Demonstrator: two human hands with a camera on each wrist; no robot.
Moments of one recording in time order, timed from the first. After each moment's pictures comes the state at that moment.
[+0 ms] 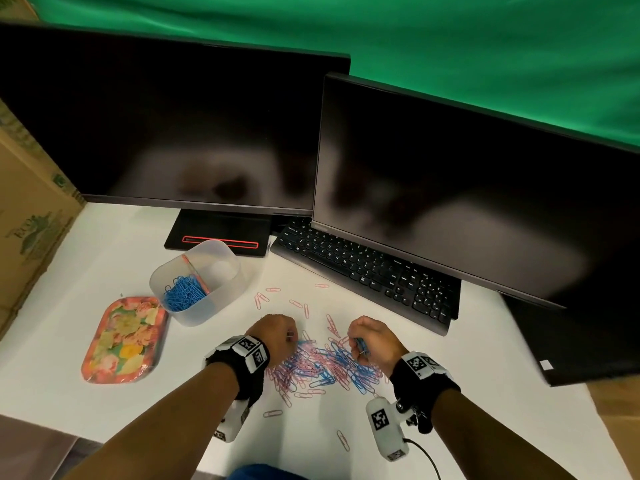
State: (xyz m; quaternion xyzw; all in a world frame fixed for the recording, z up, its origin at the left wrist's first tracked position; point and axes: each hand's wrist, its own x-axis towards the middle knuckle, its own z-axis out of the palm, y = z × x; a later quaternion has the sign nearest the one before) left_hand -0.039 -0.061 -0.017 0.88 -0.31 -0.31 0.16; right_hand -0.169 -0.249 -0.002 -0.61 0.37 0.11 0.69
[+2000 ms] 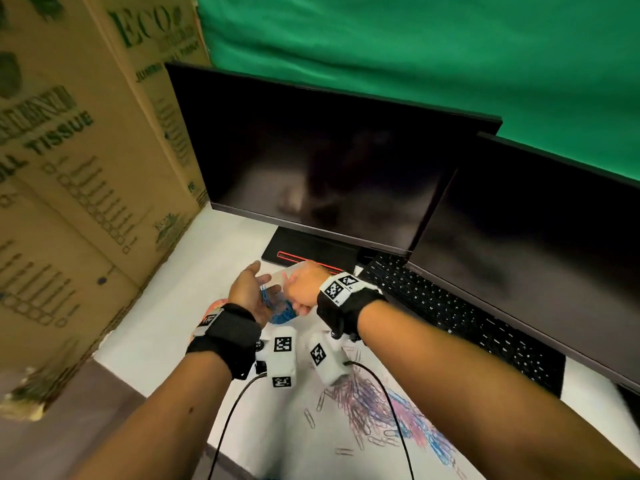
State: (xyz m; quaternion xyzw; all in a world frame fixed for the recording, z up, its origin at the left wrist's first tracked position) left_hand 0.061 0.057 0.090 0.48 0.32 -0.25 0.78; right_hand 0.061 -0.057 0.105 -0.87 0.10 0.29 0.38
